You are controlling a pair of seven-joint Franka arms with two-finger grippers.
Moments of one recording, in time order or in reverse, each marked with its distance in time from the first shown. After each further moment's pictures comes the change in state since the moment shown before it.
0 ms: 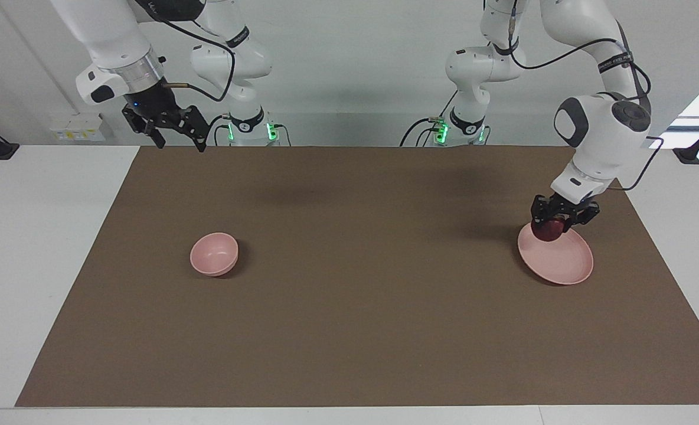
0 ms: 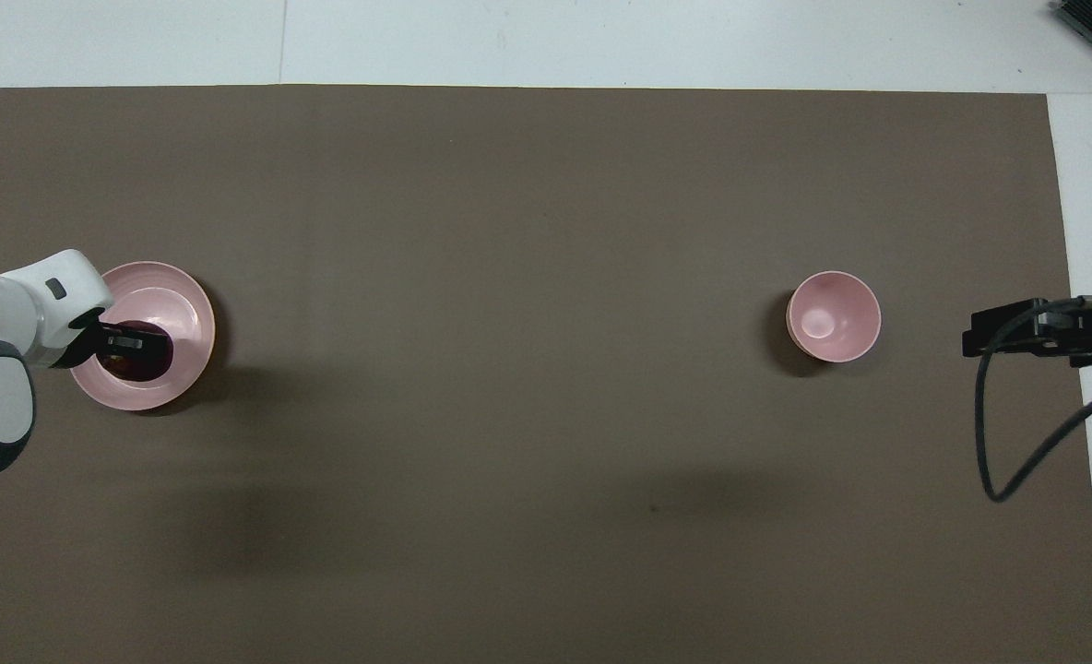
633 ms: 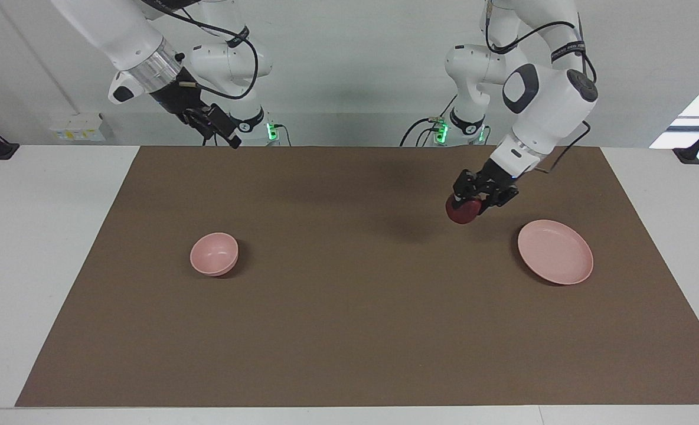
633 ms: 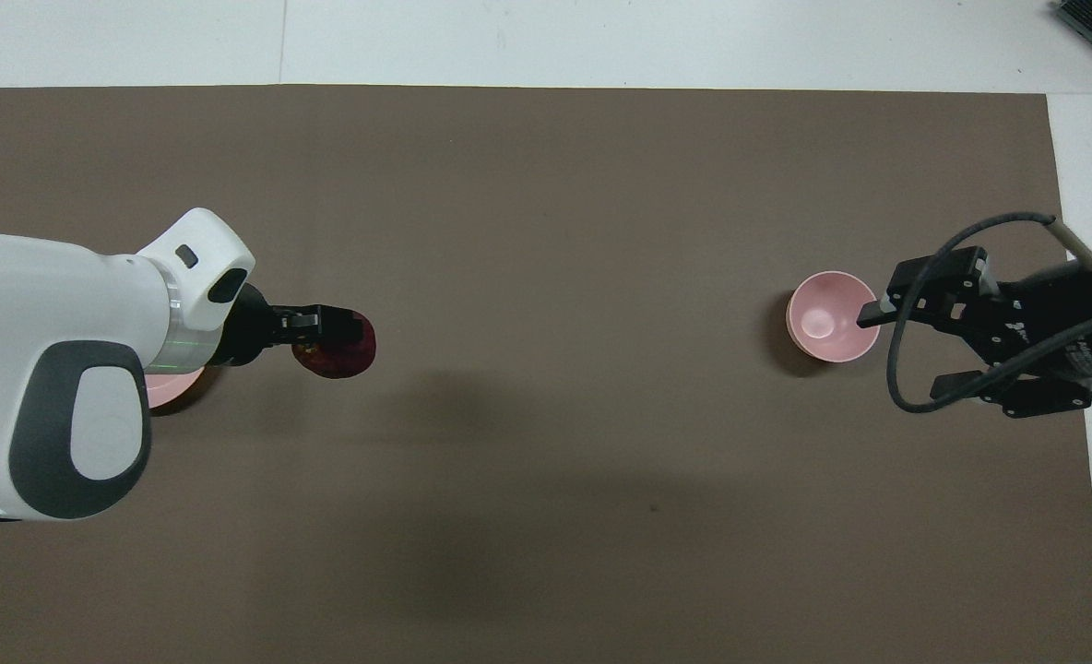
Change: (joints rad) left arm -0.291 -0.028 -0.009 0.060 -0.435 -0.028 -0.289; right arm 0.021 0.007 0.002 -0.010 0.297 0.007 0.419
